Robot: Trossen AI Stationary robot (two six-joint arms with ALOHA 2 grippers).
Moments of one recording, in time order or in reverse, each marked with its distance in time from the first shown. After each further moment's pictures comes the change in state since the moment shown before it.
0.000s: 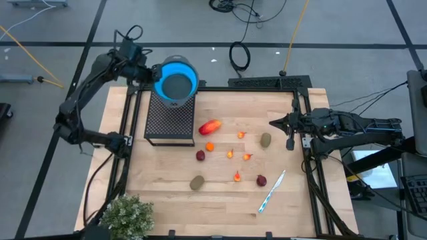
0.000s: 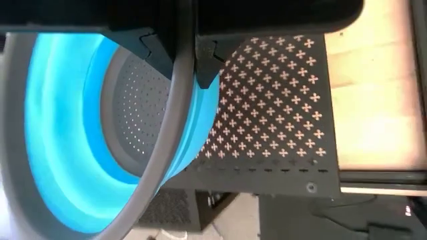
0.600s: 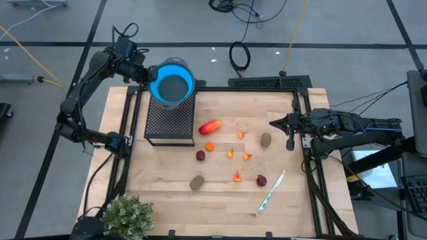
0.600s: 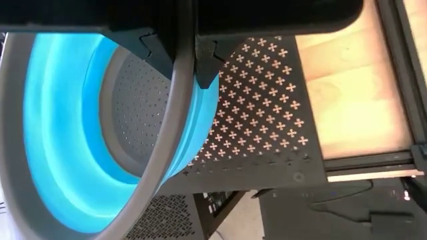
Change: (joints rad) left arm 0.104 0.012 -0.003 -0.032 0.075 0.199; right arm 0.000 0.000 0.000 -0.016 0.000 0.001
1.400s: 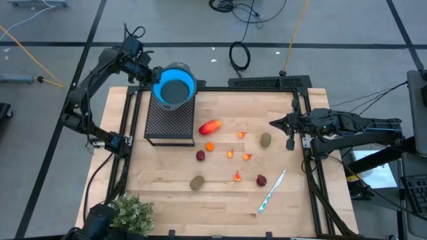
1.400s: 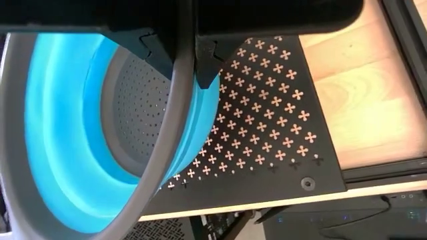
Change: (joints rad) left arm 0.021 0.120 -0.002 -0.007 0.063 0.079; right arm 0.000 0.000 0.000 0.002 0.003 0.000
